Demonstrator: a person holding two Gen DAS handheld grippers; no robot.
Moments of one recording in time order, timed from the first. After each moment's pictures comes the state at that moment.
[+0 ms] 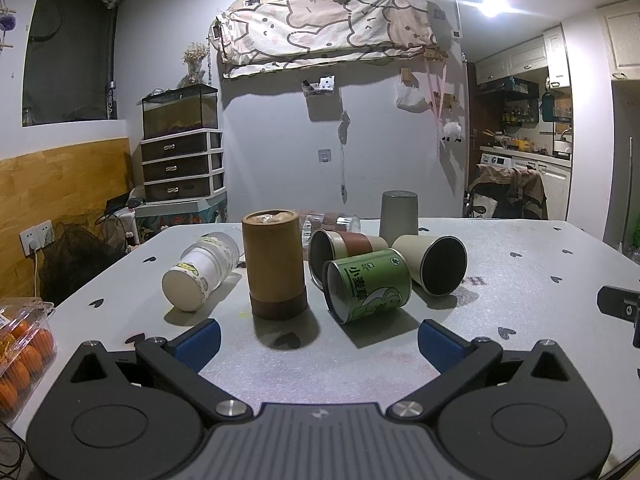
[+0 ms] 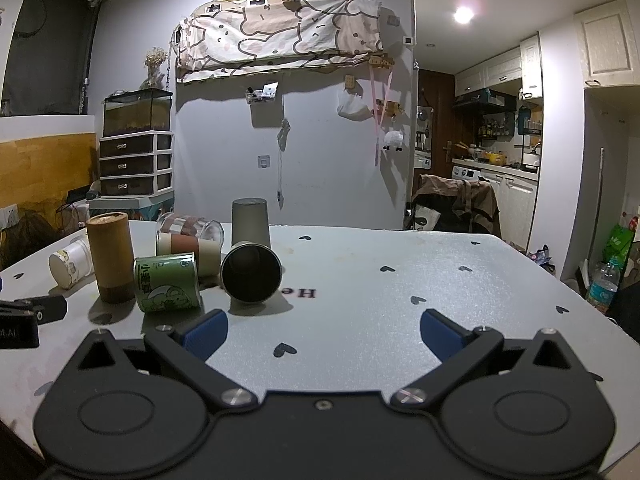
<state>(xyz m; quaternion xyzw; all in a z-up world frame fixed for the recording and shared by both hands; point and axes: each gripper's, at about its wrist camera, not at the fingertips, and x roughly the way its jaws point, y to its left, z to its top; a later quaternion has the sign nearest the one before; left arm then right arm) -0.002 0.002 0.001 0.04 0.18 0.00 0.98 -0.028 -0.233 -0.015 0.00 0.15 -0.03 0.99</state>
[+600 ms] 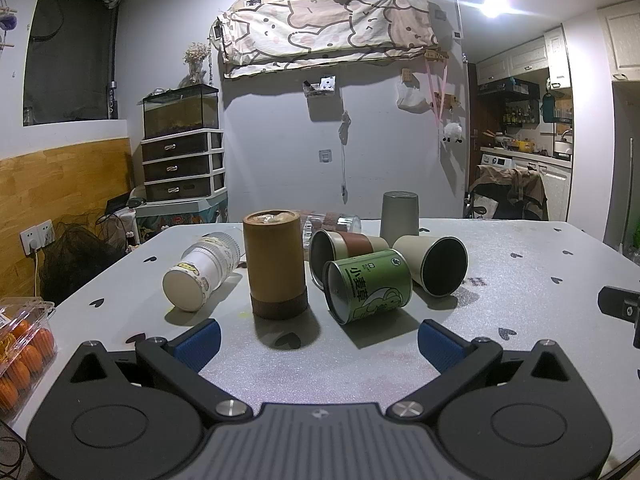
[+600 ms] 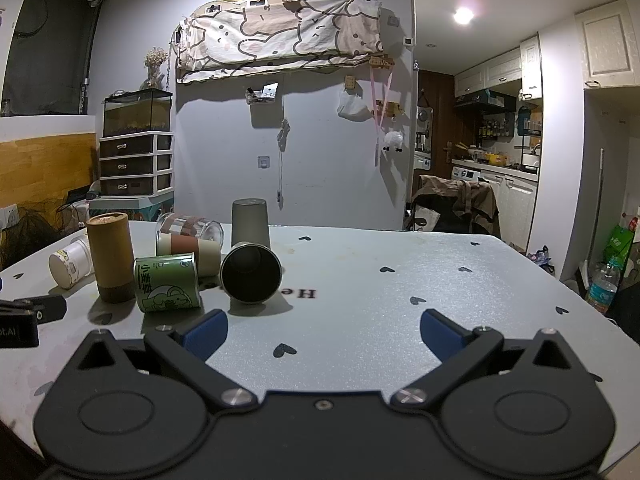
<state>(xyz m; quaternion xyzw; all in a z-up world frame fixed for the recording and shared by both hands) -0.002 0.002 0.001 0.04 0.18 0.00 0.98 -0.027 -0.230 -0.015 0.00 0.15 -0.03 0.99</state>
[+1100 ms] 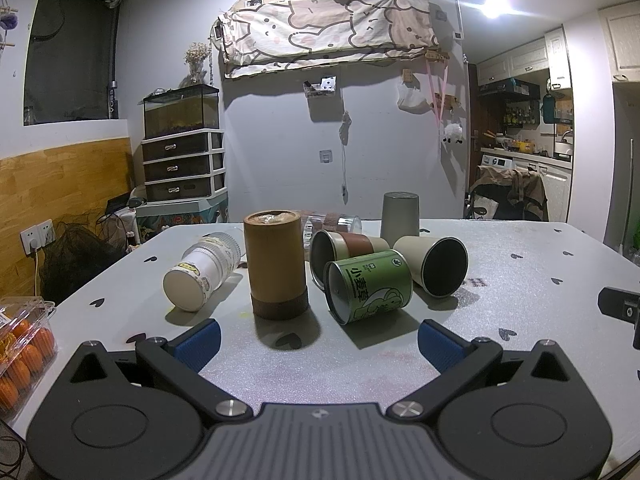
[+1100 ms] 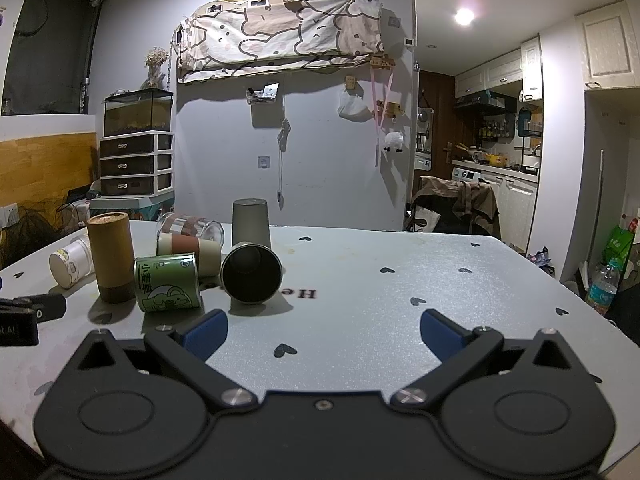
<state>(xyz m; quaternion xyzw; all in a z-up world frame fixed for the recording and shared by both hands) -0.002 0.002 0.001 0.03 0.19 0.00 0.98 -0.027 -0.229 -0.014 0.00 0.15 -0.03 0.99</state>
